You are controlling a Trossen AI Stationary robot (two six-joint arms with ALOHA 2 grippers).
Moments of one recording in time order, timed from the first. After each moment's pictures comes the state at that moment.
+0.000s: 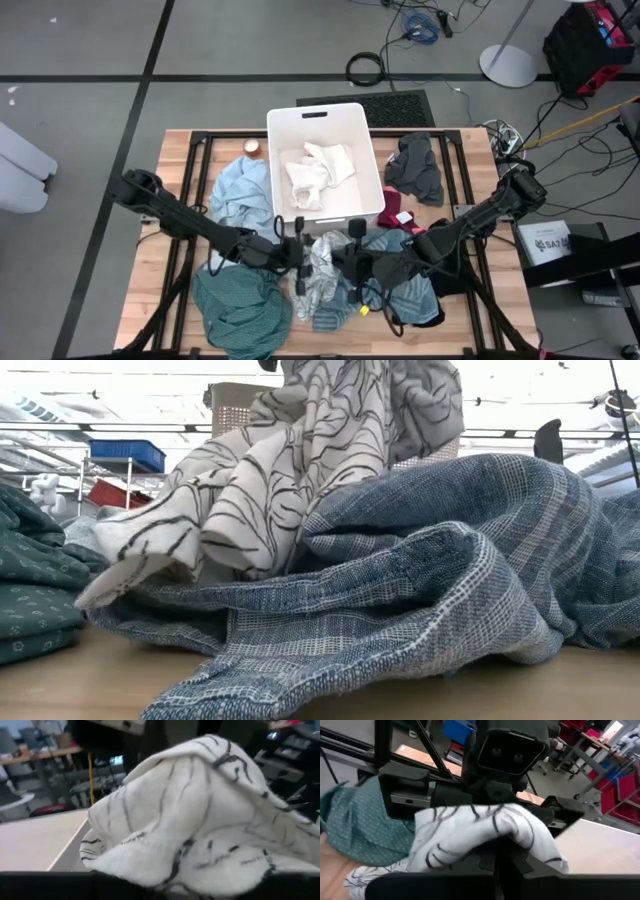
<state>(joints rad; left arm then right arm) -0.41 1.58 0.91 0.64 -0.42 0.14 0.52 1.60 1.30 -0.10 0.65 -0.14</state>
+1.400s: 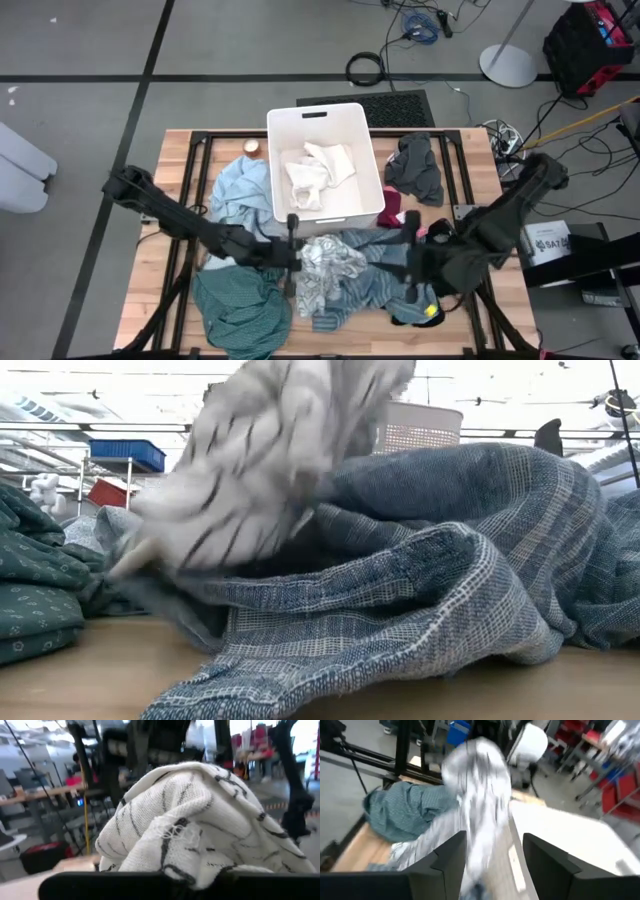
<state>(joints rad) -0.44 1.47 0.91 0.71 -0.37 0.25 0.74 1.28 1.30 -0.51 0.82 0.03</state>
